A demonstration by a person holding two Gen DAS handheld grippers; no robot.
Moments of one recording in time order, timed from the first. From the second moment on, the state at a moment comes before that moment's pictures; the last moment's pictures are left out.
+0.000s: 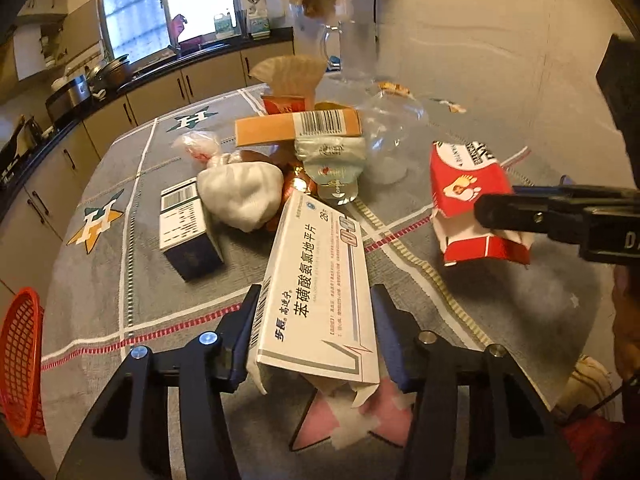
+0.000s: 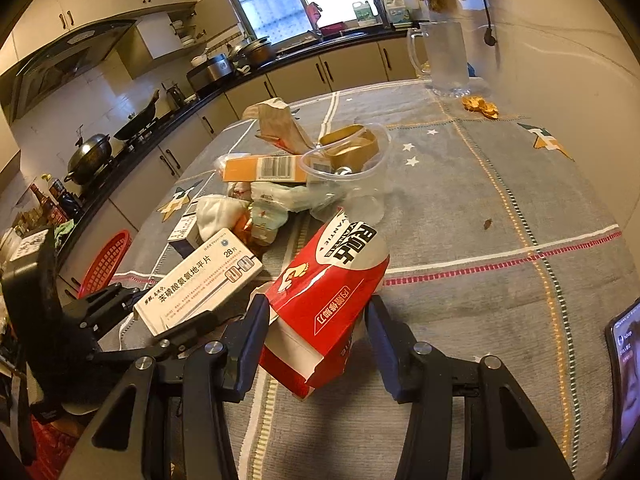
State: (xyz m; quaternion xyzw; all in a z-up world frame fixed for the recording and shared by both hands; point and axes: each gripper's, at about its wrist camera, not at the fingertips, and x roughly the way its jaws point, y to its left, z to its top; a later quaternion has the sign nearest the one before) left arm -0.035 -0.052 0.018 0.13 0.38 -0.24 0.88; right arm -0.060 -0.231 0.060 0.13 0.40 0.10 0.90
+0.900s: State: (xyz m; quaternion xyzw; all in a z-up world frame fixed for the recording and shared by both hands) left arm -0.050 0.101 0.083 0.03 0.31 -0.12 0.94; right arm -0.028 -0.099 0.110 0.04 0.38 0.23 0.89
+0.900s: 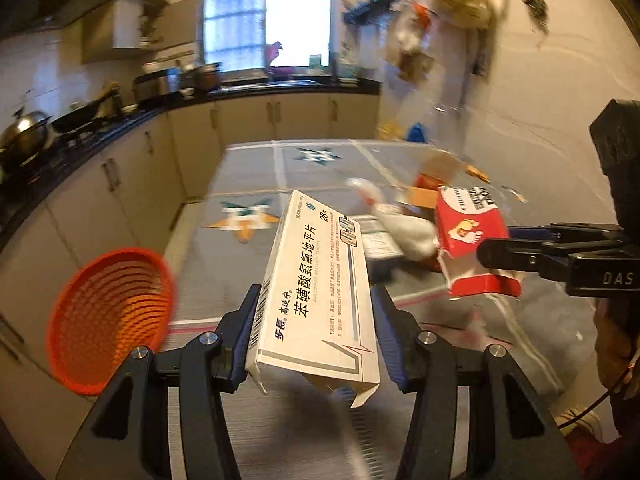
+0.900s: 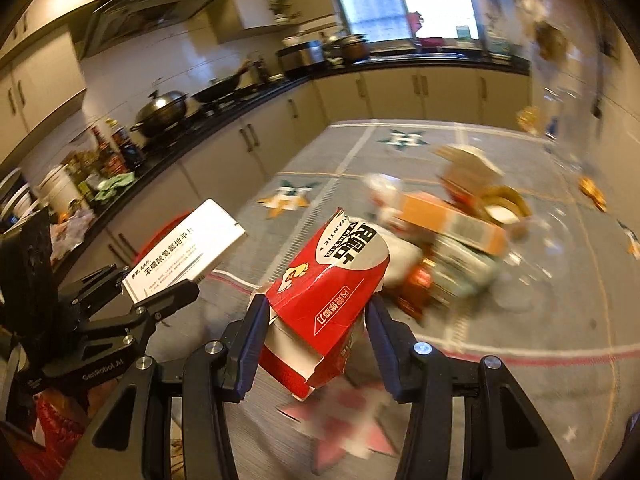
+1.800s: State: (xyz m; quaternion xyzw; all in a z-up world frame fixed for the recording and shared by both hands) left arm -0.009 0.290 0.034 -0.04 0.36 0.08 0.93; right arm 0.083 0.158 0.084 -0.03 0.43 0.37 0.82
